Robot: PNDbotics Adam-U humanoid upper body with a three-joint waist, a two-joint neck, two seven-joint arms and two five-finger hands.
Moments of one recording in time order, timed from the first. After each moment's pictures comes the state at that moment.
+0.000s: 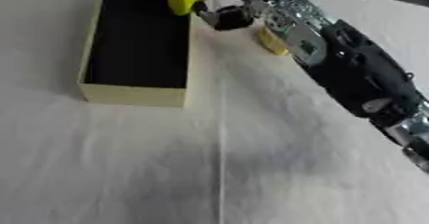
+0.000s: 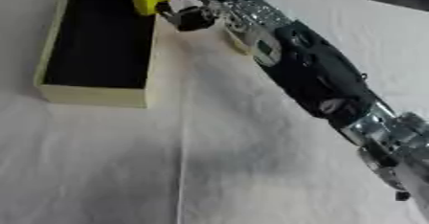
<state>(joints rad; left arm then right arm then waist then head) -0.70 0.37 -0.06 -1.98 0.46 -0.58 -0.08 -0.77 -0.81 0.28 -1.48 0.76 -0.15 0.01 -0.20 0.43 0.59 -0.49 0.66</state>
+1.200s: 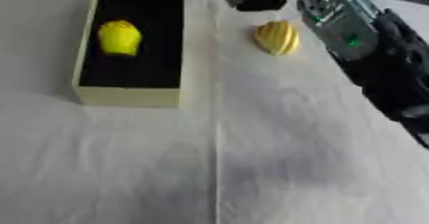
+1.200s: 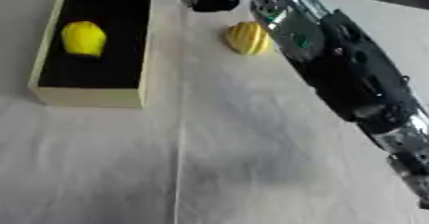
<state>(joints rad) -0.65 0.37 -0.04 -1.98 0.44 -0.56 -0.05 -0.55 -0.96 0.07 -1.87 0.38 -0.04 0.06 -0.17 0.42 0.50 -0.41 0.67</state>
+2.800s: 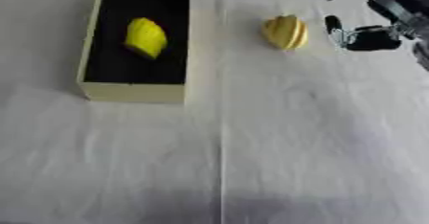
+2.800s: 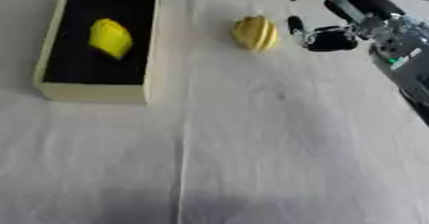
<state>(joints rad) -0.63 0.38 -0.04 -1.98 0.39 -0.54 -0.04 -0.24 -1.04 -0.09 -1.73 0.33 -0.08 0.06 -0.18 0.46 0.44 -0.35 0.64</state>
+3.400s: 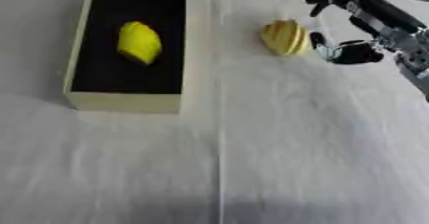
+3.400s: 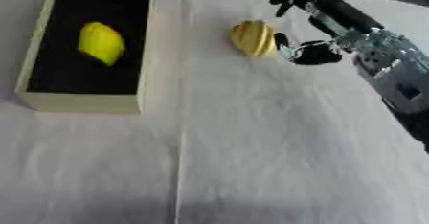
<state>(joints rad) -0.65 0.38 -0.04 -1.98 0.39 -0.54 -0.05 -0.28 -1.02 -0.09 -1.70 0.33 -0.12 0.11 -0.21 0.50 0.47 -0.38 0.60</state>
